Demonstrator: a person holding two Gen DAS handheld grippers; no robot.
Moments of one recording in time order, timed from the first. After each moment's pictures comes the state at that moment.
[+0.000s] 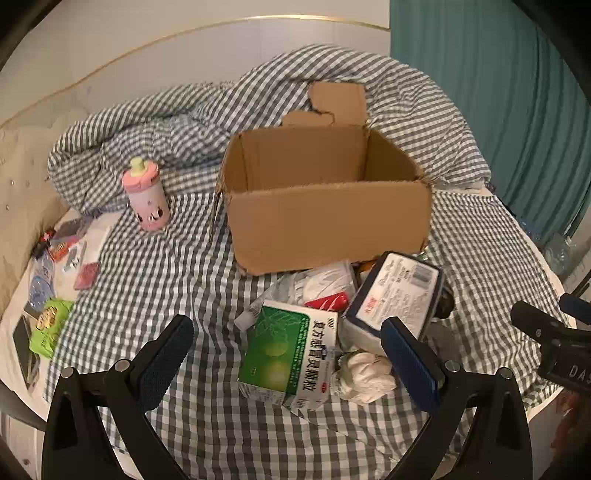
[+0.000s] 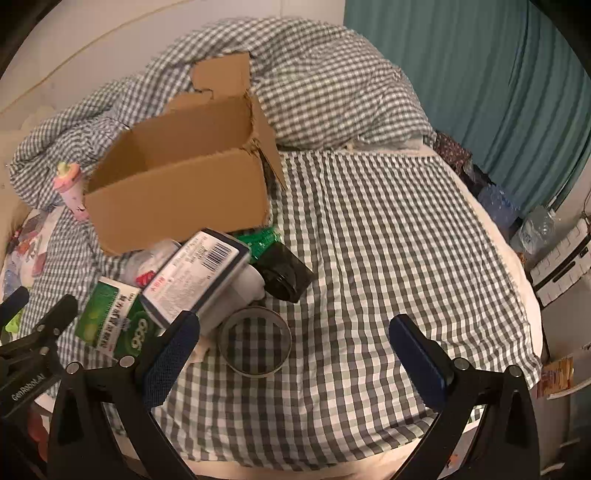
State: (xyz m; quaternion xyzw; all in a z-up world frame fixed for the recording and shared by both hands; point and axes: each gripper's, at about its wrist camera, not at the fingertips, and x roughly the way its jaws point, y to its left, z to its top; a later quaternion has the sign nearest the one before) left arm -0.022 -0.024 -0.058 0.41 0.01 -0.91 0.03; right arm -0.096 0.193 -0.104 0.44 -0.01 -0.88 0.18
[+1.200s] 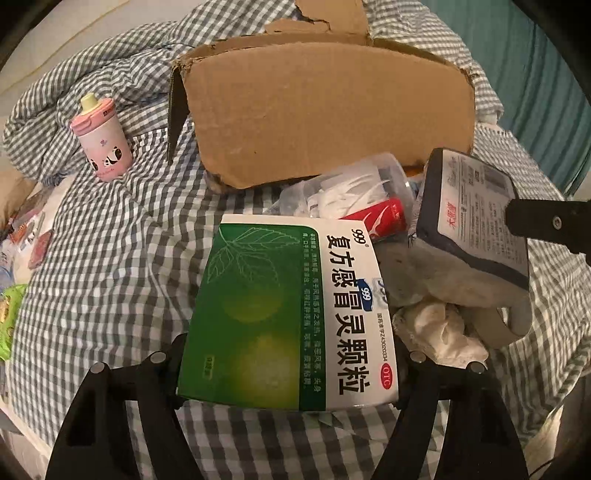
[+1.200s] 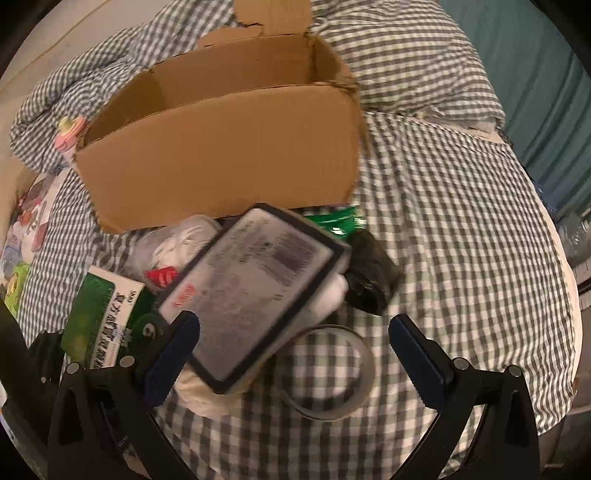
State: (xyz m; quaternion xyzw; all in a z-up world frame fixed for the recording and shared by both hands) left arm -0.060 -0.040 -0.170 0.49 -0.02 -0.87 0.05; right arm -0.134 0.093 -0.143 0.51 0.02 -0.82 0.25
